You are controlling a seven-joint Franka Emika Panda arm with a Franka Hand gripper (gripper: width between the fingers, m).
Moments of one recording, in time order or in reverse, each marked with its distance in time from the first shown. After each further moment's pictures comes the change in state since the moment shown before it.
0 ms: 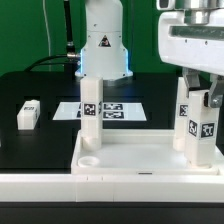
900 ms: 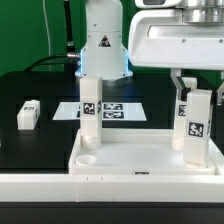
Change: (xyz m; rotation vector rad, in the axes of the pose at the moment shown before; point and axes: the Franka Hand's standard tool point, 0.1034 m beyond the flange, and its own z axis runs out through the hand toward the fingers) arm 0.005 0.000 -0.001 -0.001 0.015 -0.651
